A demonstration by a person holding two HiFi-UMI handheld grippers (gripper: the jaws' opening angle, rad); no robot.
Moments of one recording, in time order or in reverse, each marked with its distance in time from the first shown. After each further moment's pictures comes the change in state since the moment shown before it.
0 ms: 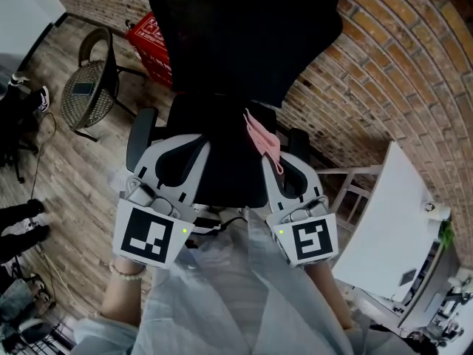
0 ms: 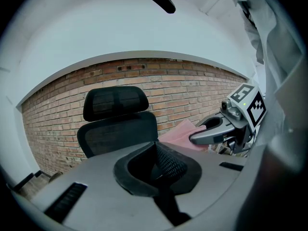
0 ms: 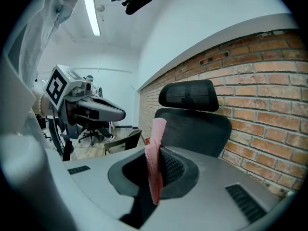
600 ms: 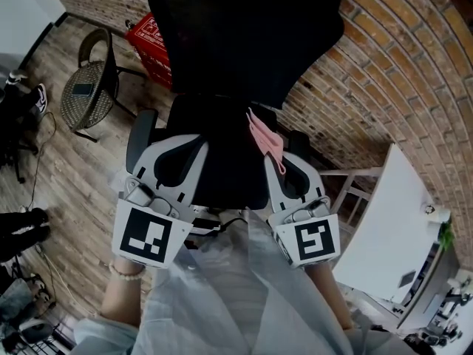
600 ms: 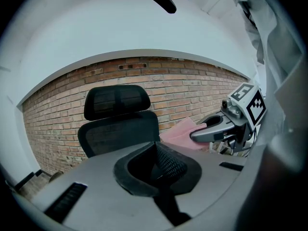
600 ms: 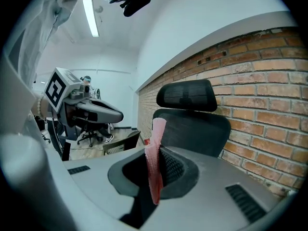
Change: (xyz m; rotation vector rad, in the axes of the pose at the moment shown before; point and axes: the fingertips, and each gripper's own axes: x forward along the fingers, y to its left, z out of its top) left arm 0.006 0.007 -0.002 -0.006 0.007 0.008; right arm 0.005 -0.009 0.002 0.014 -0.002 -0.006
